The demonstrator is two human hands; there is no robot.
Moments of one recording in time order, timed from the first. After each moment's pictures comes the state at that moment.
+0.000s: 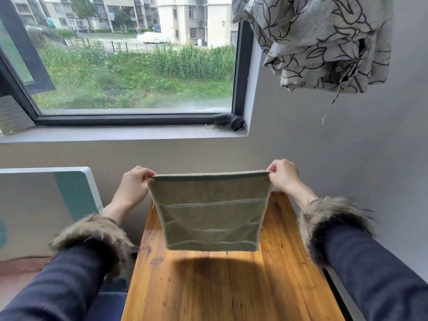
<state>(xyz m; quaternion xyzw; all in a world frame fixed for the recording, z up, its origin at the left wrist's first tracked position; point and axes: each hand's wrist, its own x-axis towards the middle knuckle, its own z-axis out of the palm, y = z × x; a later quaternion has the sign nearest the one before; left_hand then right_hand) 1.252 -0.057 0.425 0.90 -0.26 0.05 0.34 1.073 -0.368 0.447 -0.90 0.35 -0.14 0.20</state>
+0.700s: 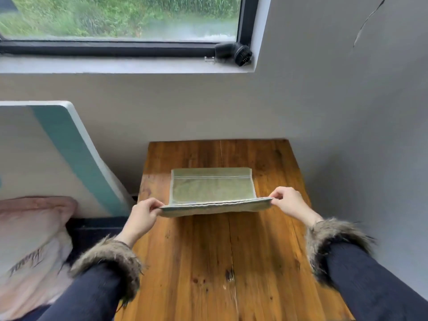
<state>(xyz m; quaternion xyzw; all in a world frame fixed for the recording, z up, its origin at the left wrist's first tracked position) 1.146 -0.002 0.267 0.92 -0.18 -0.17 0.32 0.964 -0.325 0.292 -0.87 0.36 0.05 0.33</state>
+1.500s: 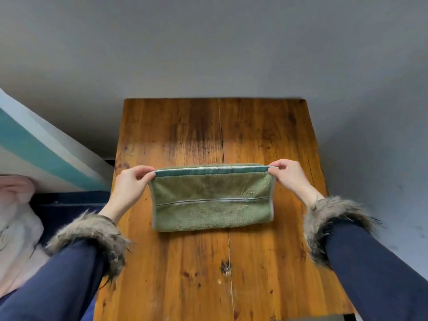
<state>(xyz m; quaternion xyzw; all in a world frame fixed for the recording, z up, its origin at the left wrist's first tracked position) 1.206 -0.048 0.202 0.91 -0.14 -0.19 0.35 1.027 -0.366 0.206 -0.78 0.46 0.04 0.43</state>
